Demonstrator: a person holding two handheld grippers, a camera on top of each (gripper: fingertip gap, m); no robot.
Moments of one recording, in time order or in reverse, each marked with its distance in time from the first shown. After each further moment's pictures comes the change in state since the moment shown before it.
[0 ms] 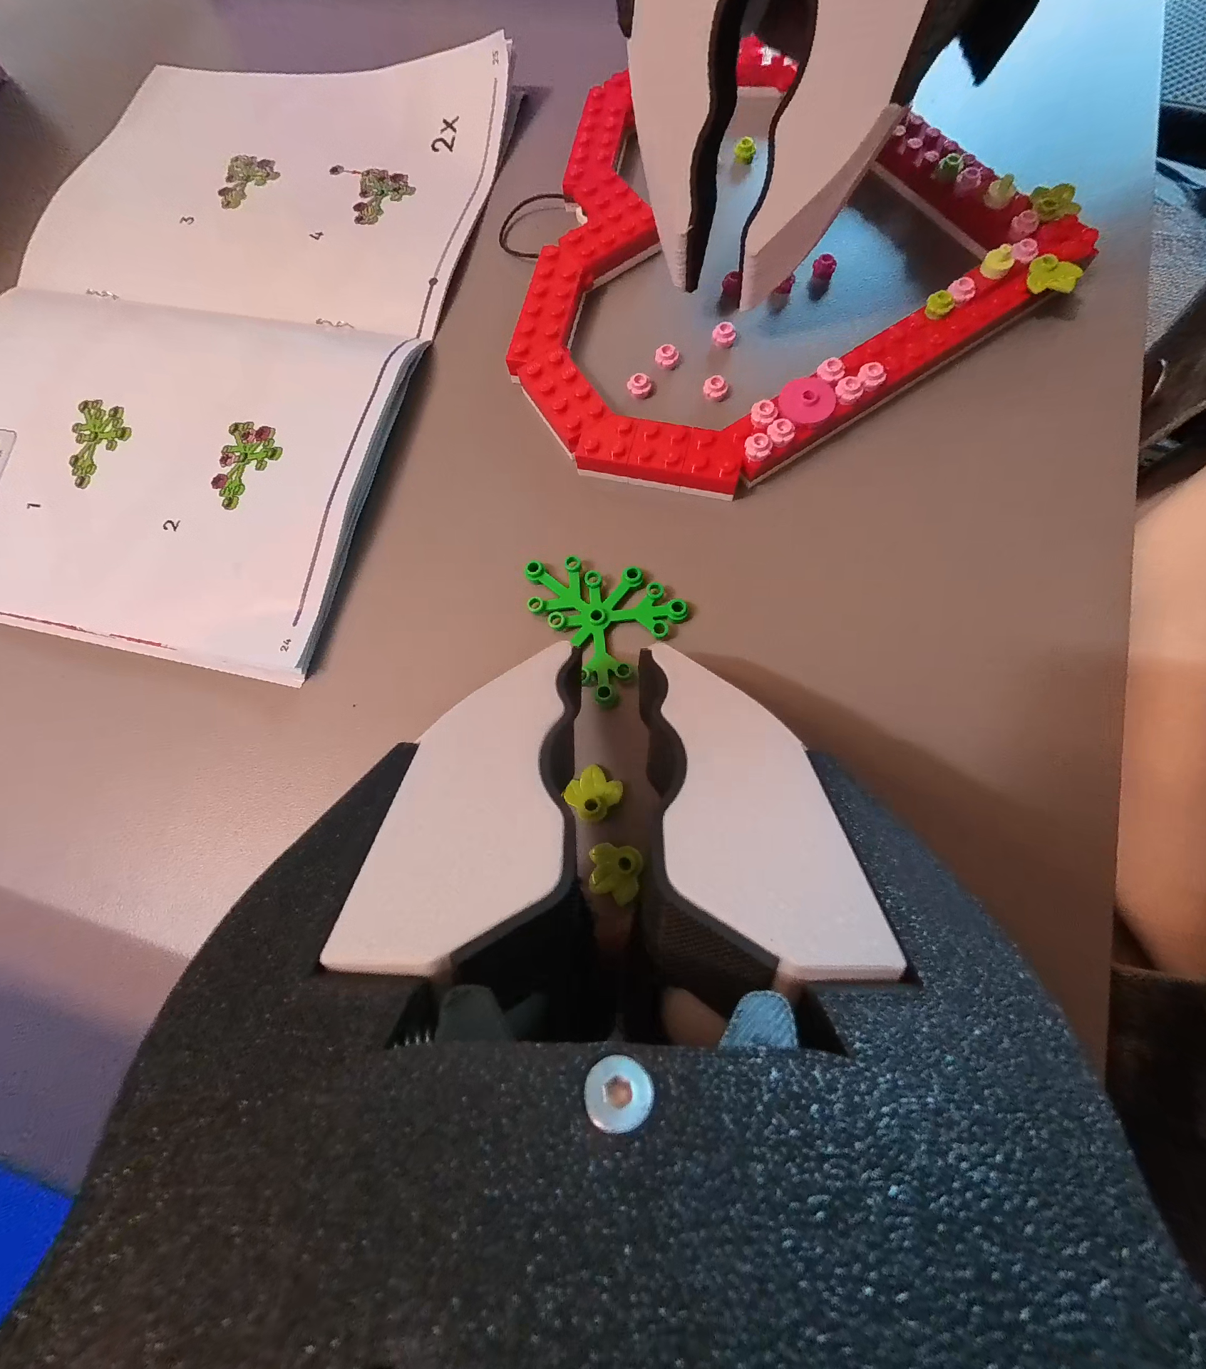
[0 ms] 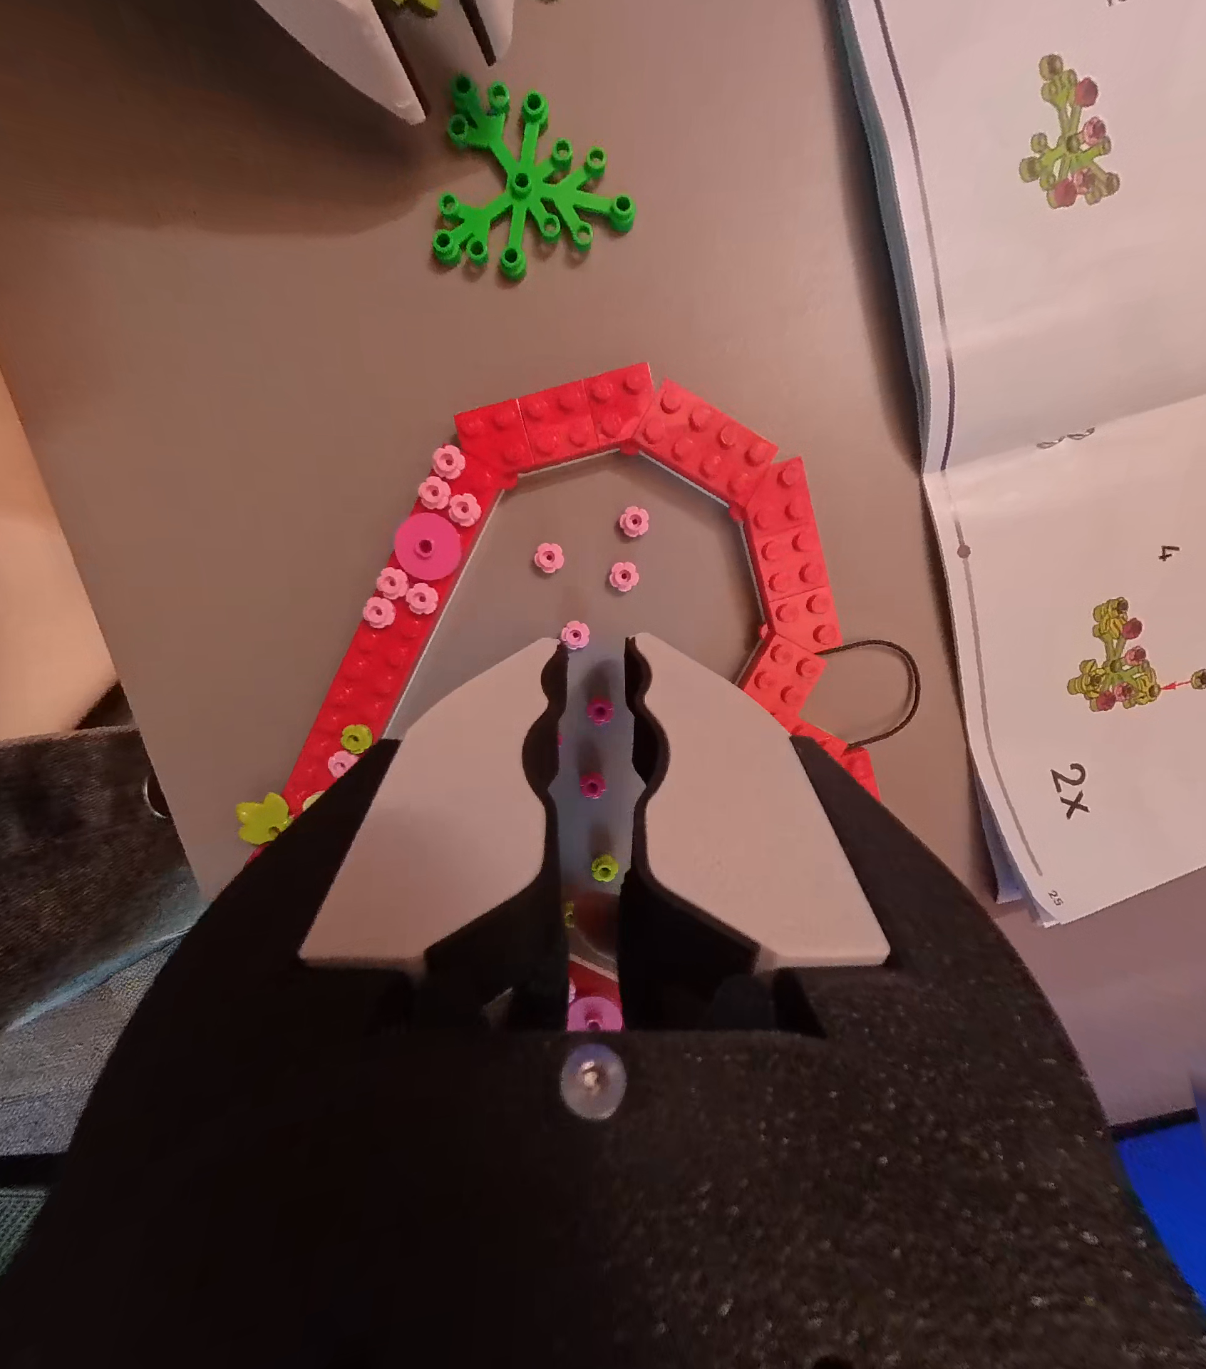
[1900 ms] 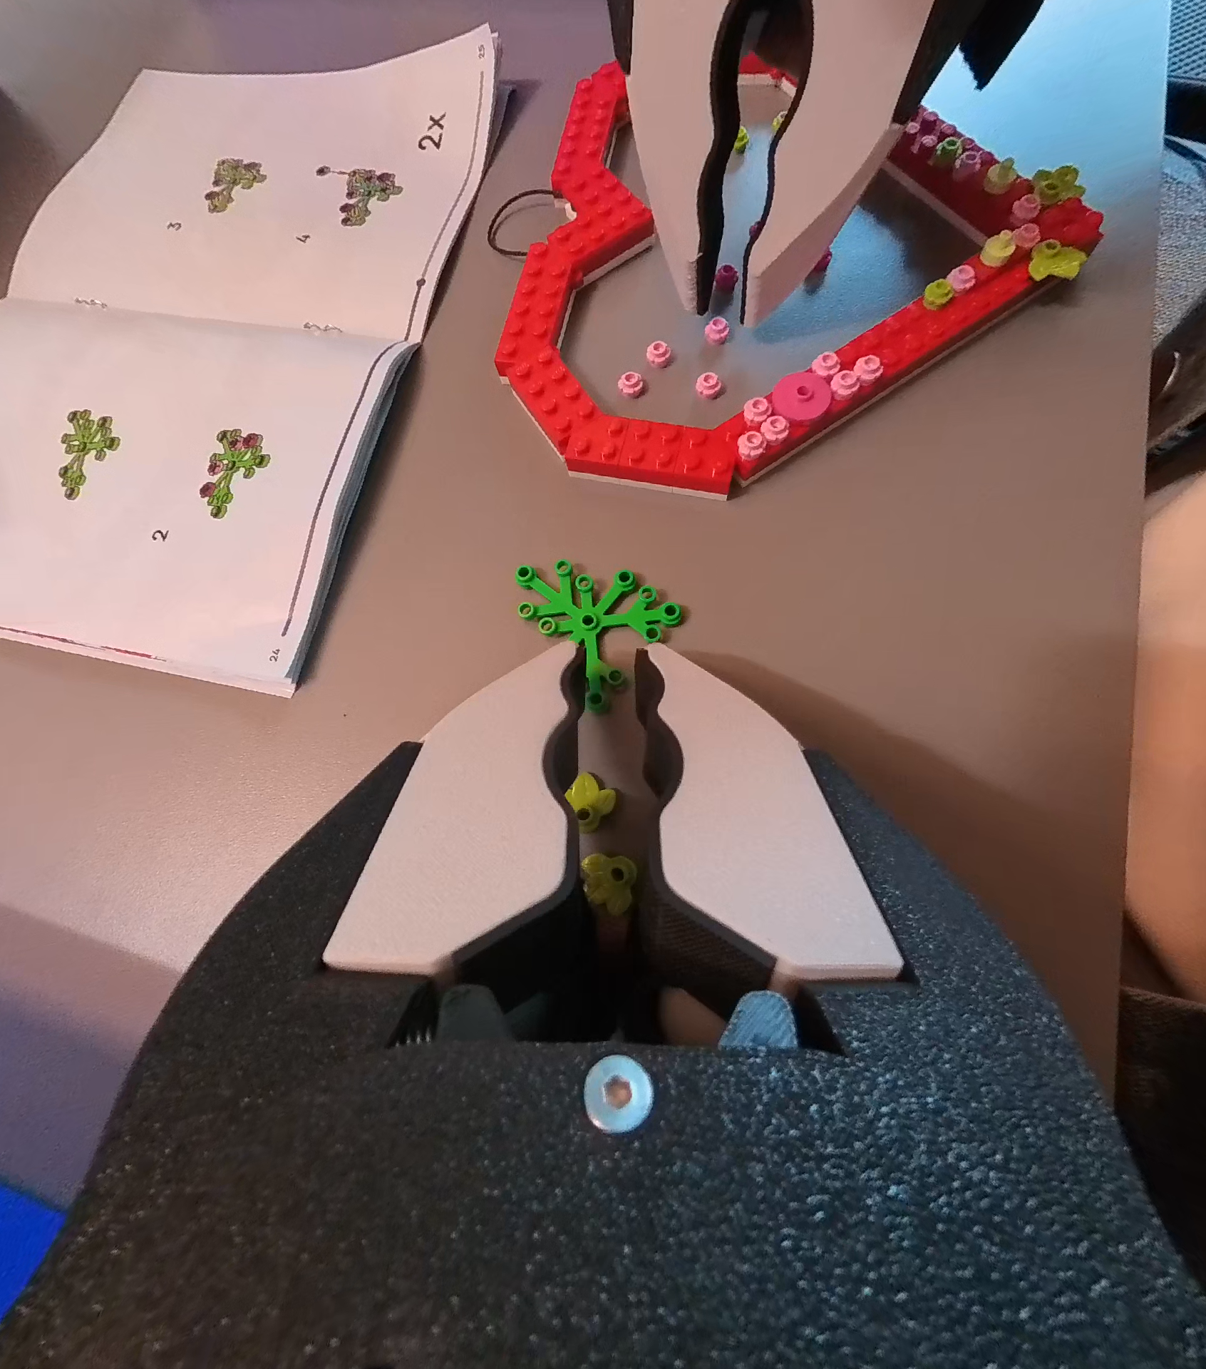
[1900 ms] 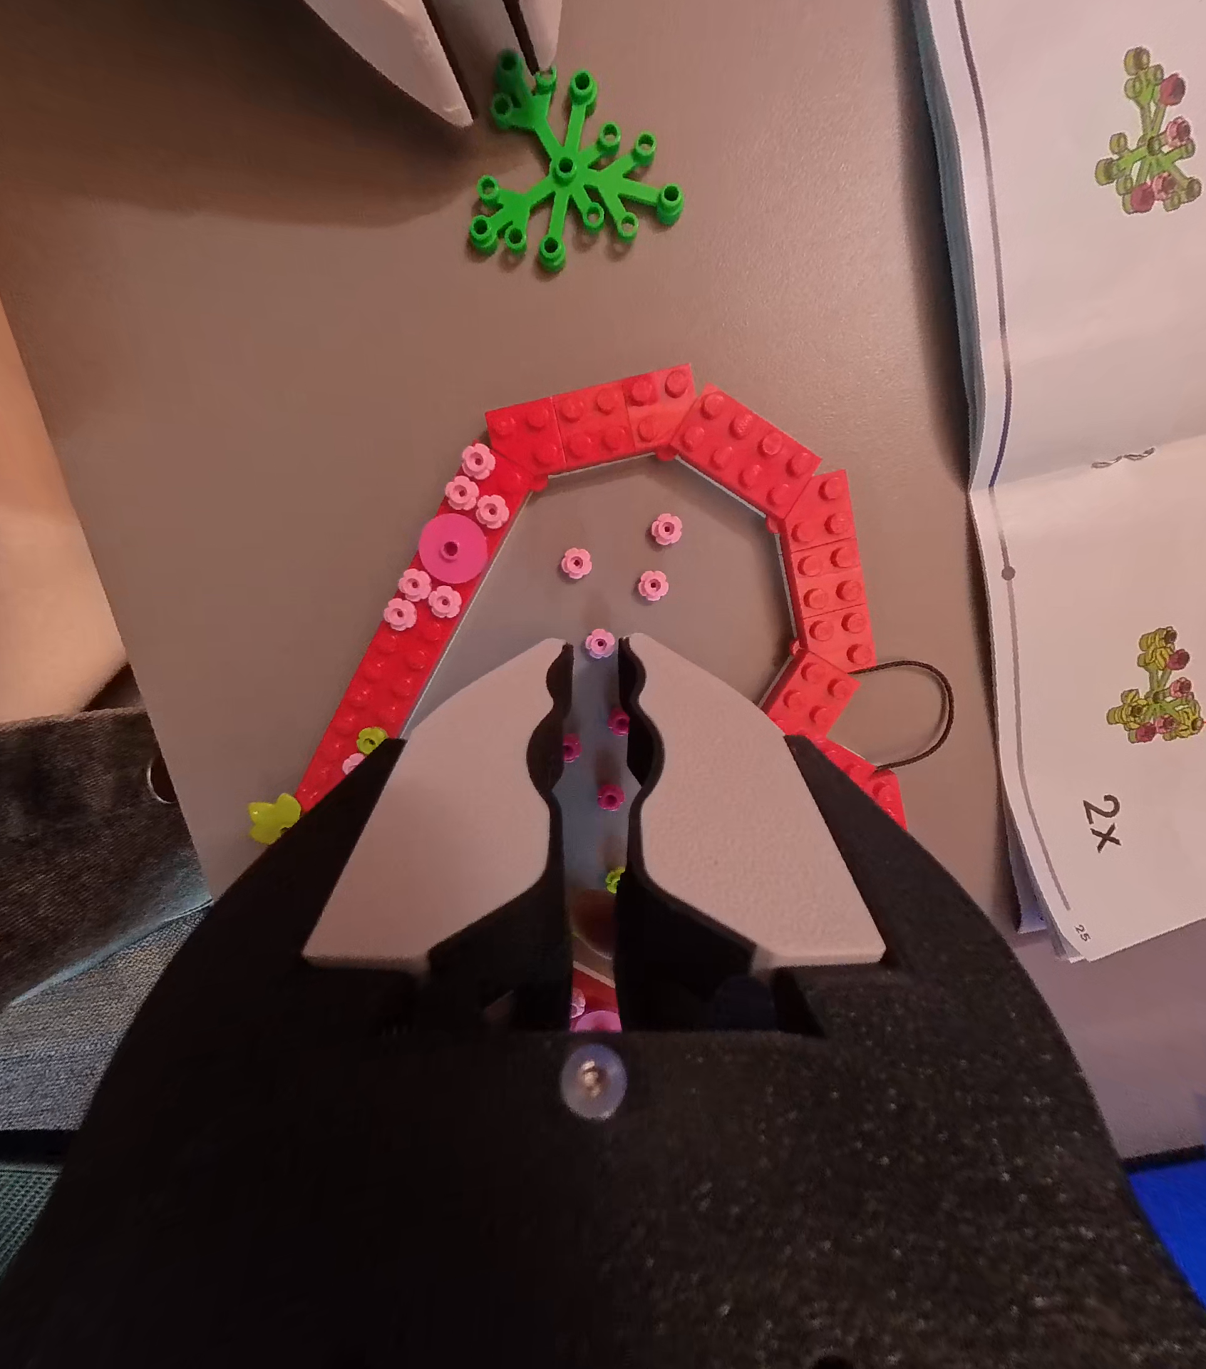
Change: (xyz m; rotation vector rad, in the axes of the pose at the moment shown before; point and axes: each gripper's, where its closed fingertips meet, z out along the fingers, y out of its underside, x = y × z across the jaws) left arm 0.002 0.000 0.003 -0.007 -0.005 0.019; right arm -0.006 0.000 0.005 -0.022 -0.028 -0.028
